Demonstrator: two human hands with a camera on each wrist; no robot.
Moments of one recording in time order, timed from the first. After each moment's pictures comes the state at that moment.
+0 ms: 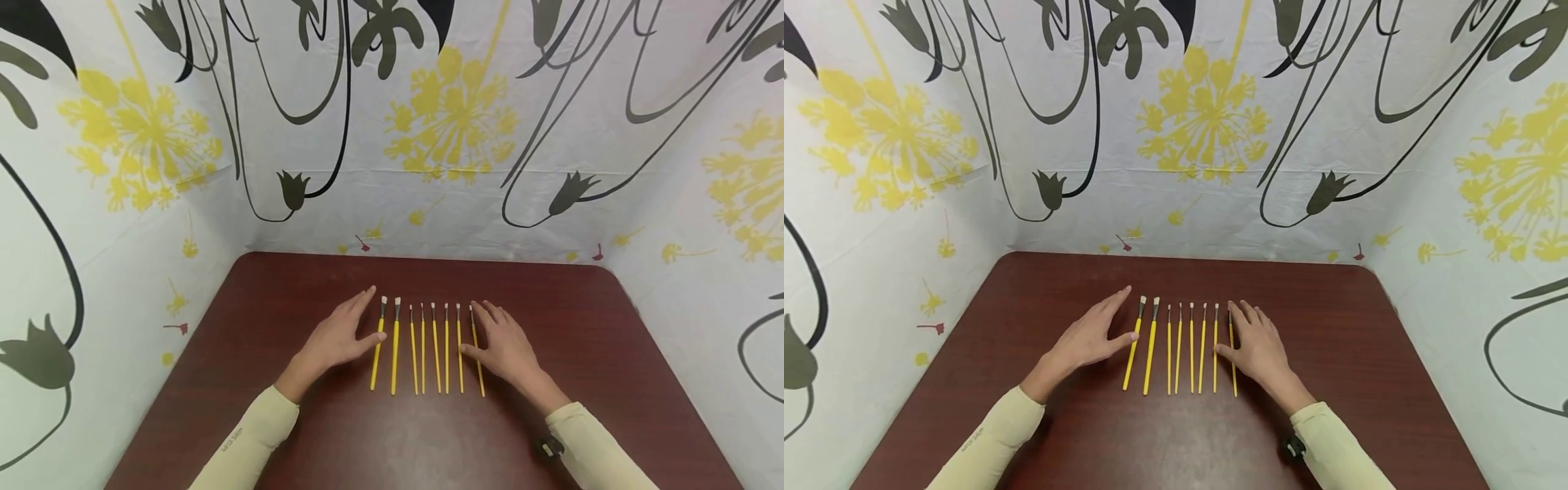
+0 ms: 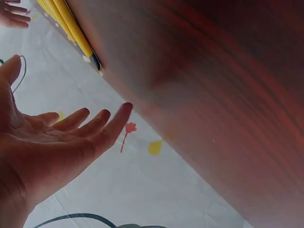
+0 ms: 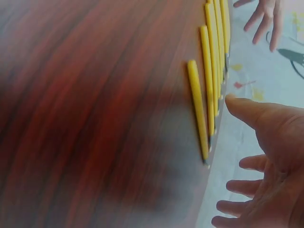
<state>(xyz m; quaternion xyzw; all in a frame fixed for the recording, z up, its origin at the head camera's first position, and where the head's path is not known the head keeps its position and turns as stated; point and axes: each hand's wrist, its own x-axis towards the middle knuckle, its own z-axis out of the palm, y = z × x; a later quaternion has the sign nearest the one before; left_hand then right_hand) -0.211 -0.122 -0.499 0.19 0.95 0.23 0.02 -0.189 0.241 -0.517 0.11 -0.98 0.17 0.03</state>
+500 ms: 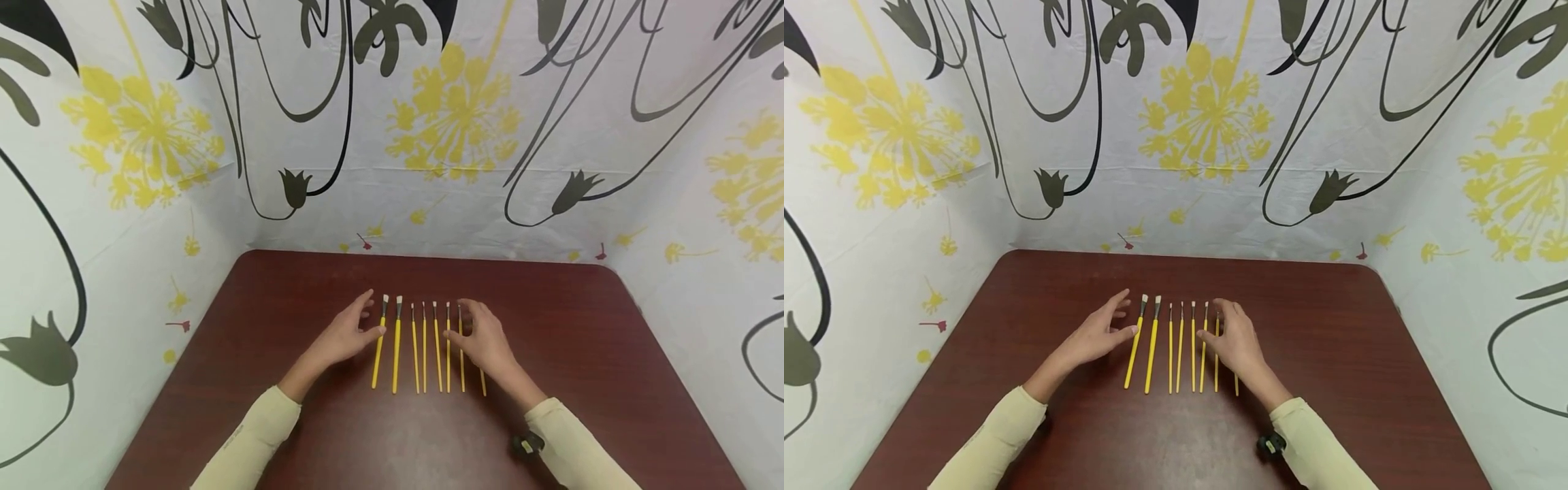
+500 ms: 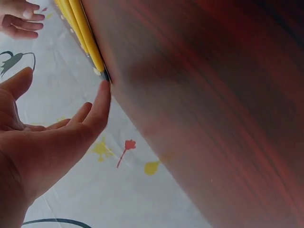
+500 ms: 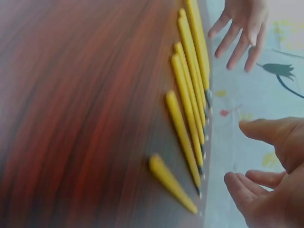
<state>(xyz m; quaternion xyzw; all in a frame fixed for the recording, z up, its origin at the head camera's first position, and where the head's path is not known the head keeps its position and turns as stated) -0.211 -0.115 -0.500 0.14 0.88 0.45 0.10 -0.196 0.198 -0.509 0.07 -0.93 0.36 0.04</state>
